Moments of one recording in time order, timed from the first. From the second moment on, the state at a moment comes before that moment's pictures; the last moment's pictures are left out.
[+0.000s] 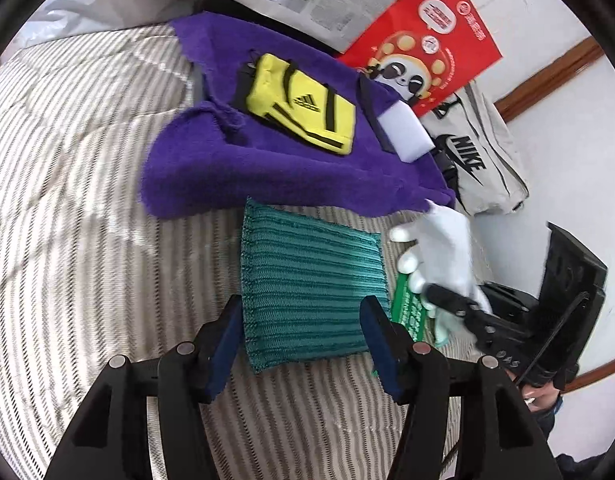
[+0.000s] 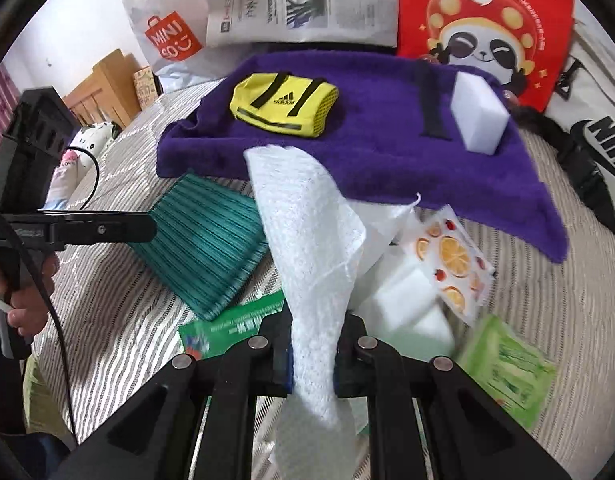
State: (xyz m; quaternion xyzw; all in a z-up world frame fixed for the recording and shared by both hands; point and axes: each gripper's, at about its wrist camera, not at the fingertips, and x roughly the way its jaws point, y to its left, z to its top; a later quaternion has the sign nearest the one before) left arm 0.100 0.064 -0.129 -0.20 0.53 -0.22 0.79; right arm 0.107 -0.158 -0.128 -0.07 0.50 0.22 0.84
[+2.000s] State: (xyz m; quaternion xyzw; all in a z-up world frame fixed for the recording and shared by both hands) left arm 0.120 -0.005 -0.108 -0.13 0.53 -0.22 0.81; right arm 0.097 -0.207 -0.108 0.00 0.48 0.19 0.86
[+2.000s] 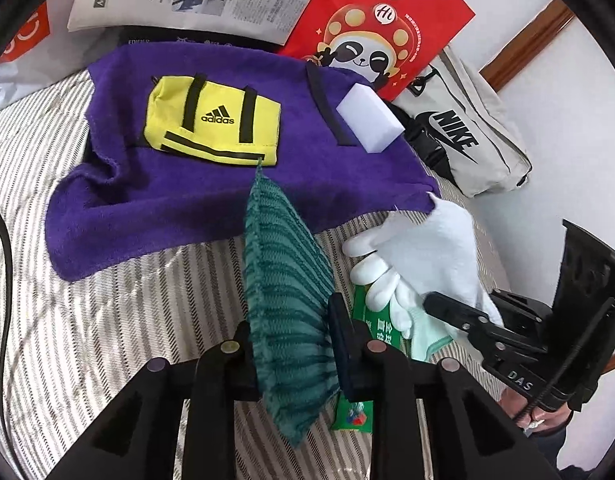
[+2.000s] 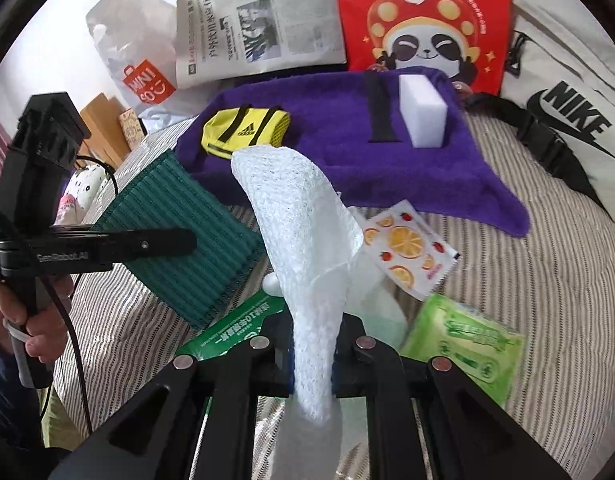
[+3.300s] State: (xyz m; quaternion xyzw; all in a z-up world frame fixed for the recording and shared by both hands) left arm 0.111 0.033 -0.063 -0.13 0.48 -0.19 0.84; right arm 0.133 -0.204 -0.072 -0.03 0.44 0.15 0.88
